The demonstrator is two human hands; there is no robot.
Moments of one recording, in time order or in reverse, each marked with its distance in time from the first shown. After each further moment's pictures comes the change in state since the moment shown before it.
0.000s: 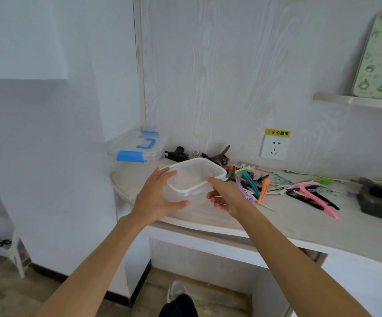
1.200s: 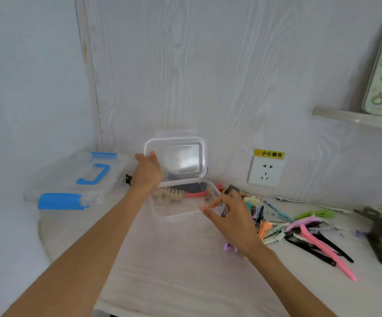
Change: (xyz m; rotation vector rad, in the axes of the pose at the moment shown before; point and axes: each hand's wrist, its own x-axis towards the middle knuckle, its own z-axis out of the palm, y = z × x) left_hand 0.211 0.034 0.056 -0.212 0.177 -0.485; right_hand 0.099 0.001 -0.067 -0.678 0.269 -0.639
